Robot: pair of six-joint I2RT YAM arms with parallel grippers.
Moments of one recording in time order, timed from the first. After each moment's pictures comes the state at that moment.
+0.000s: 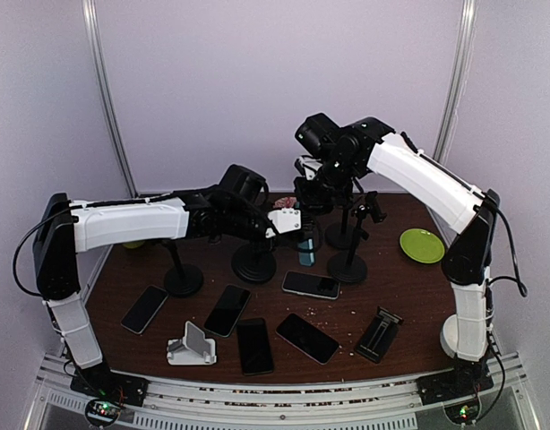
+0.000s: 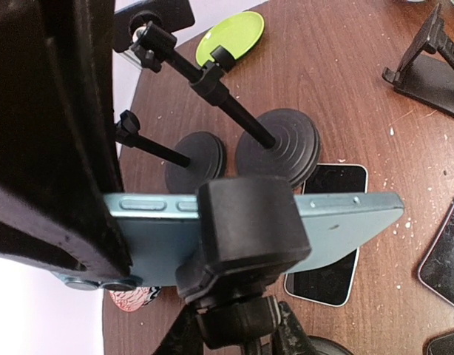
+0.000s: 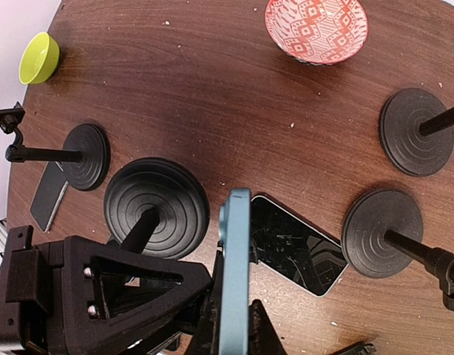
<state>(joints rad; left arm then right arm) -0.89 1.82 1.45 -0.27 0.16 0.84 0.77 2.08 2.31 -1.28 -0.03 0.51</state>
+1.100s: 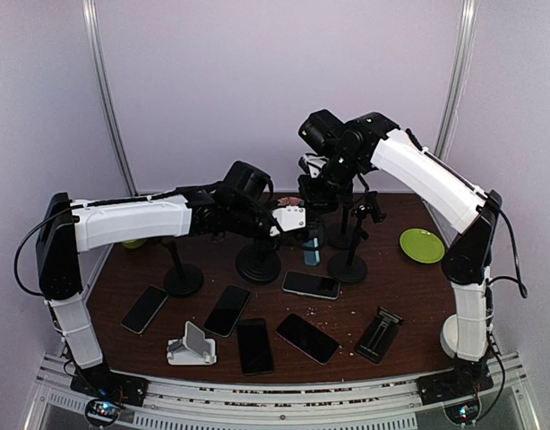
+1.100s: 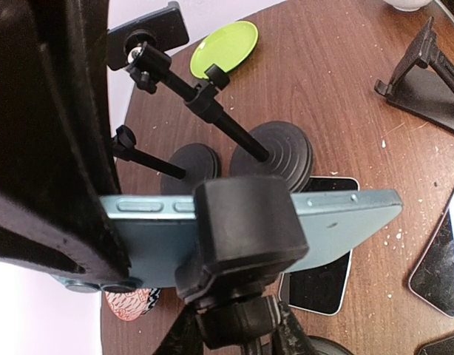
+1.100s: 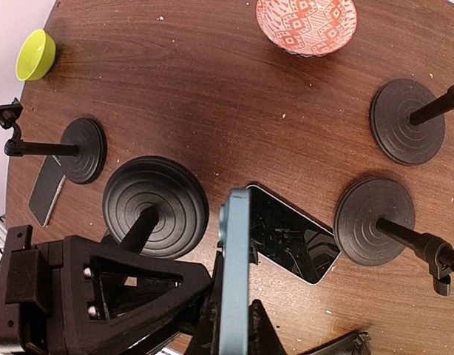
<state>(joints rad) -0.91 1.84 1.51 -0.31 0.18 0.83 0.76 2.08 2.35 -1.35 -0.03 0.51</state>
